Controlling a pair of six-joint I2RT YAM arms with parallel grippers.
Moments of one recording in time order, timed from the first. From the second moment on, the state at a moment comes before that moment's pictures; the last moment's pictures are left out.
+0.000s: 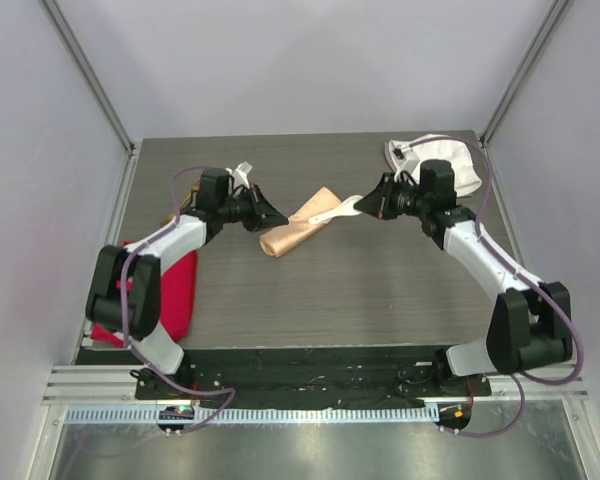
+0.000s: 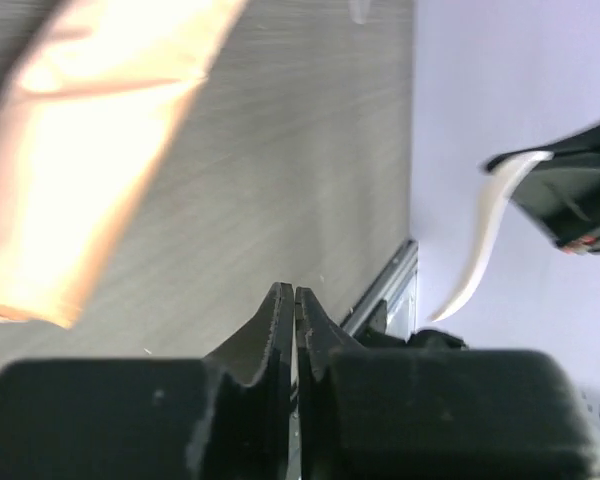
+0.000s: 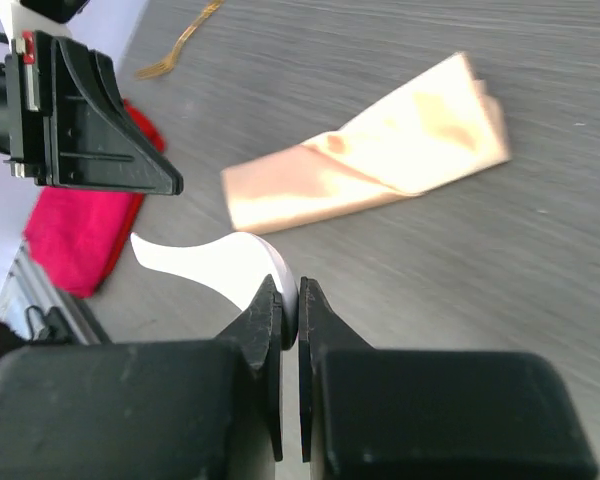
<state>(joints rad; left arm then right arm) -0.30 1.60 1.01 0.02 0.71 -0.81 0.21 1.36 0.96 -0.04 -0.62 0.35</state>
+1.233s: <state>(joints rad) -0.20 1.97 1.22 -0.31 0.54 -0.60 0.28 2.39 2.06 -0.60 -0.55 -0.01</state>
